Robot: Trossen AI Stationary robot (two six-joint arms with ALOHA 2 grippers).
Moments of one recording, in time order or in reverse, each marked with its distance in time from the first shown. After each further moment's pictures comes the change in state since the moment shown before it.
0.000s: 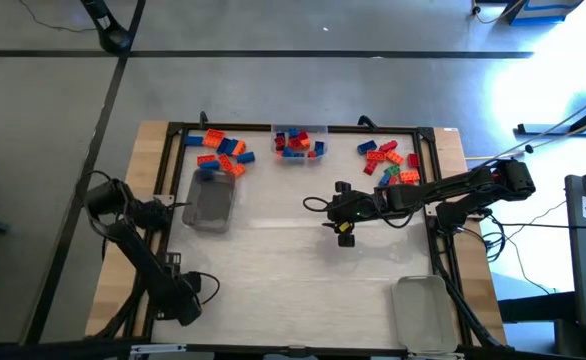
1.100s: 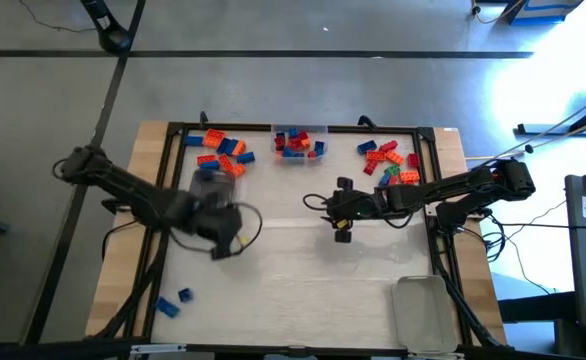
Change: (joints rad) left arm 0.623 -0.460 0.094 0.076 -0.663 0.516; right arm 0.000 0.000 0.000 0.023 0.115 0.007
